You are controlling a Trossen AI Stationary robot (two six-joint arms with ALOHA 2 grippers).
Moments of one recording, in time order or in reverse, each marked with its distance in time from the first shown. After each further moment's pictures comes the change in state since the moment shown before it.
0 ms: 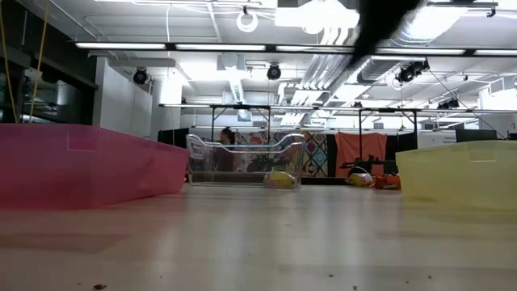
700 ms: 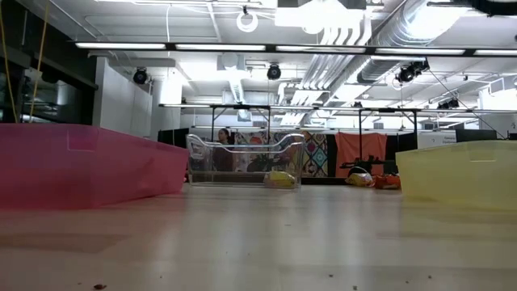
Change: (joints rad) left arm 0.000 0.000 0.000 0.000 0.029 0.001; right arm 0.358 0.185 -0.220 0.079 -0.425 0.461
